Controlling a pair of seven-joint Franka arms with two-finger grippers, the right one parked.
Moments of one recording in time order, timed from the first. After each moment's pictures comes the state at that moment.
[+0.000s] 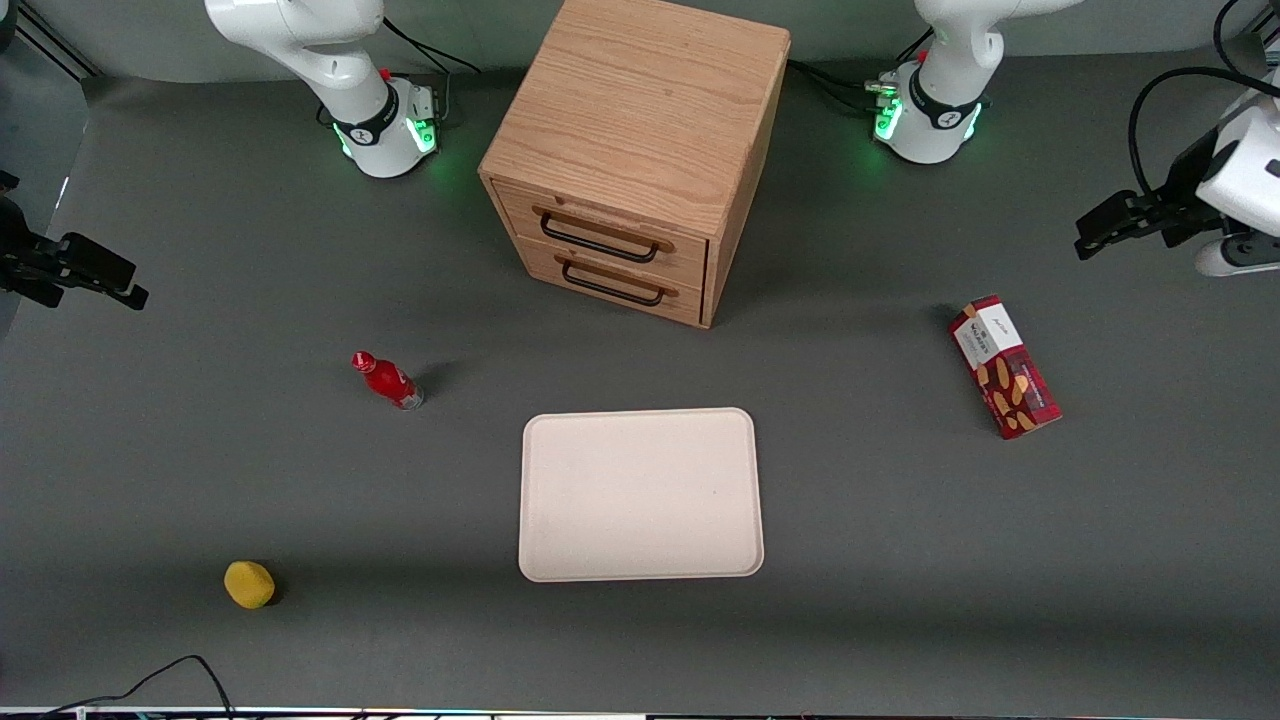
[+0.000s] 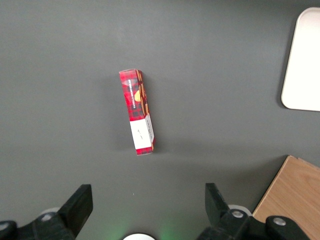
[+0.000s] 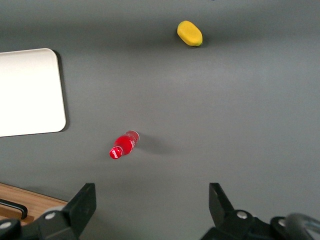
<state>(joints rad) 0.11 -0.15 -0.14 -1.79 -0.02 1.58 -0.15</state>
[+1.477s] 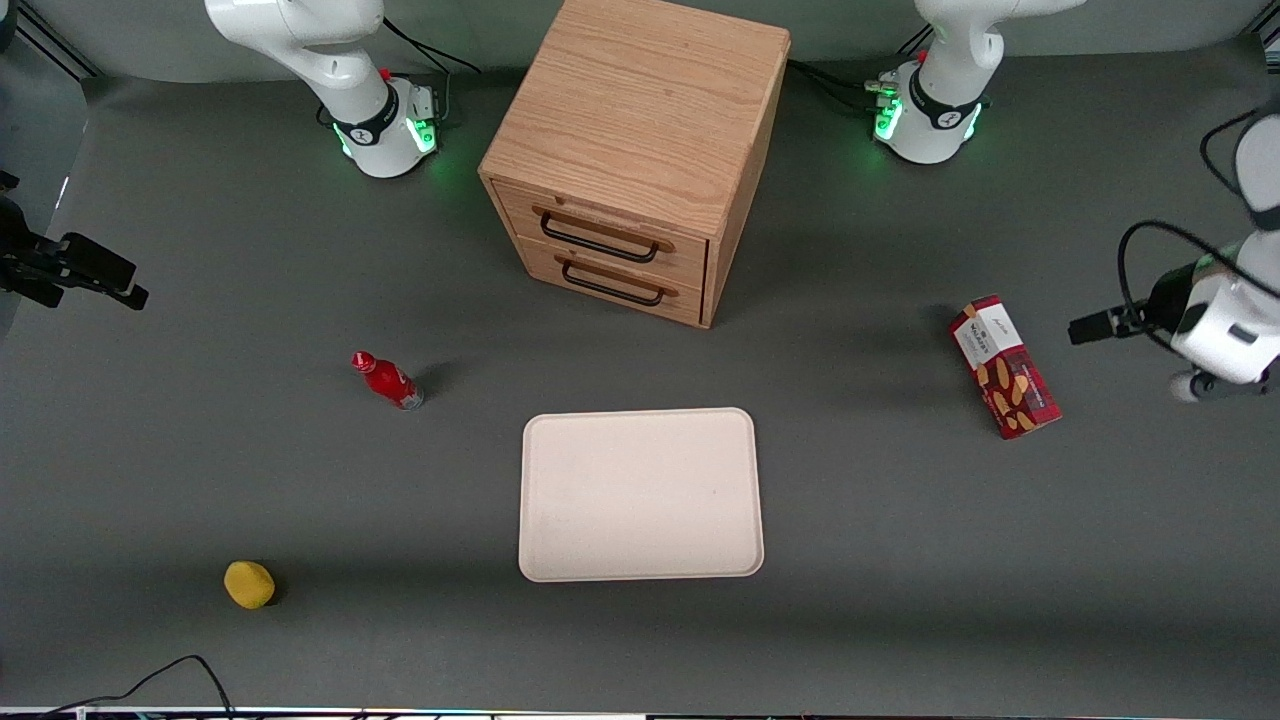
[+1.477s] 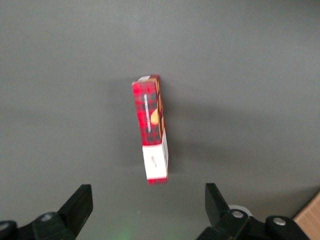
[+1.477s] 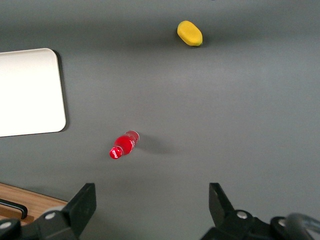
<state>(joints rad) 0.08 0.16 -0.03 -1.75 0.00 1.73 -0.15</state>
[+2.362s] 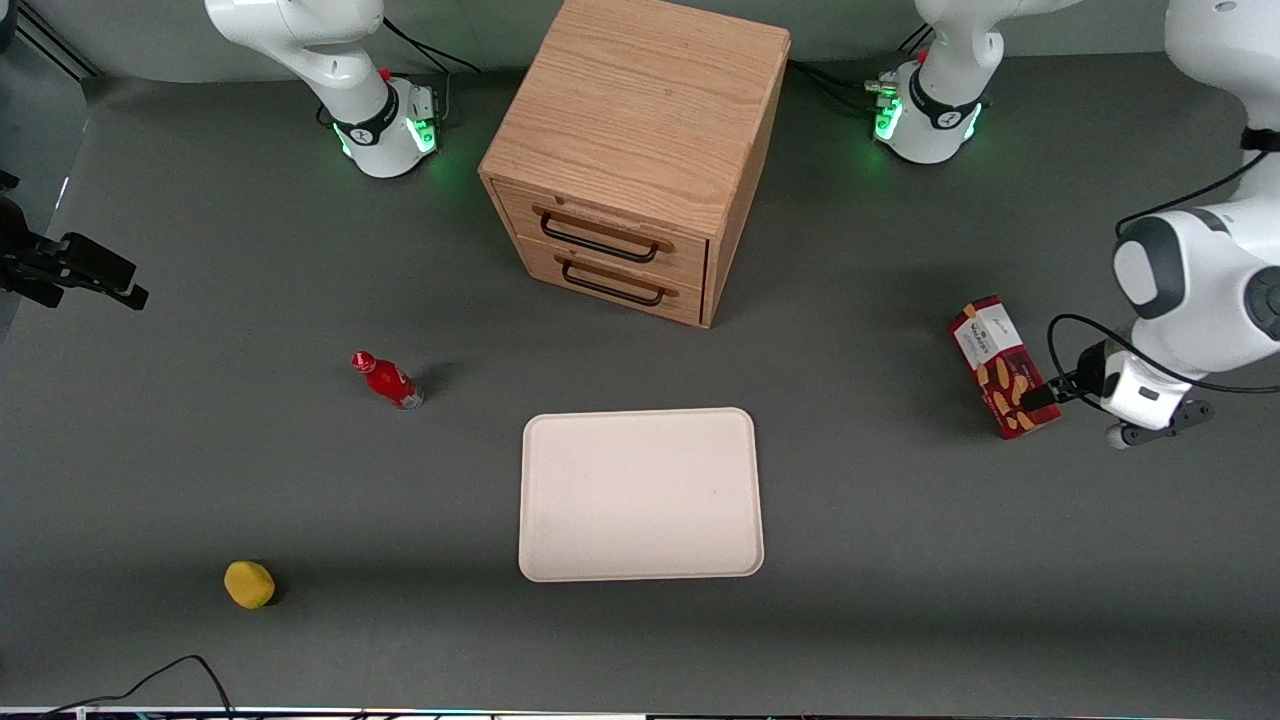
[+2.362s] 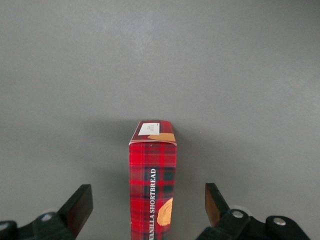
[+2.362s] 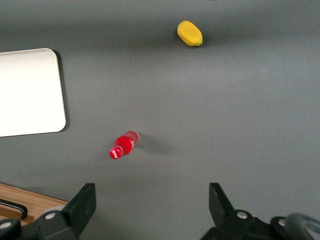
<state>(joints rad) 0.14 0.25 -0.02 -2.16 -0.07 2.41 -0.18</state>
